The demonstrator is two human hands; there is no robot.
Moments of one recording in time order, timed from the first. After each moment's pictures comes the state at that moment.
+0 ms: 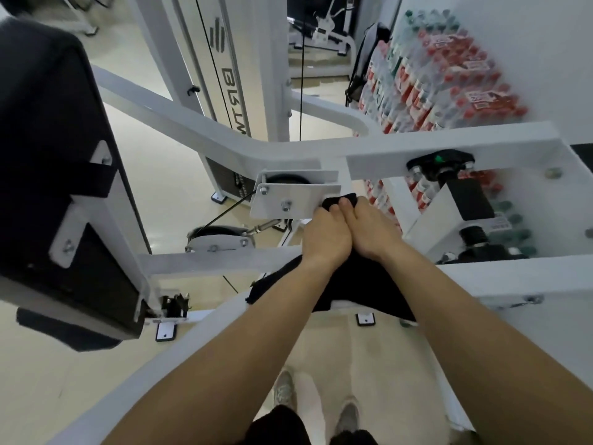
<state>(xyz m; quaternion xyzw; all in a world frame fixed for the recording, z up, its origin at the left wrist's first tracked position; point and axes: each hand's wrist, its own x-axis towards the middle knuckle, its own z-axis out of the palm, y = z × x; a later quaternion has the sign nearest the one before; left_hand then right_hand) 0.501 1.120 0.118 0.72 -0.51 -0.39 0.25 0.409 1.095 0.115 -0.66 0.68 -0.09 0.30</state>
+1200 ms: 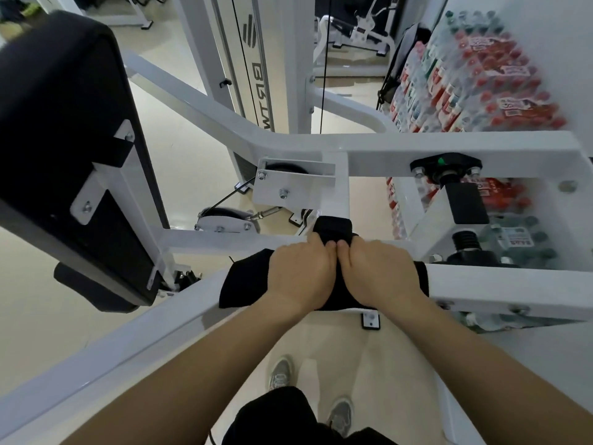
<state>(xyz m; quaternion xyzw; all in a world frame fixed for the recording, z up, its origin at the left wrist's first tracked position) 0.507 1.201 0.110 0.66 -0.75 -0.02 -0.01 0.363 1.170 0.109 -0.84 0.54 0.05 0.03</state>
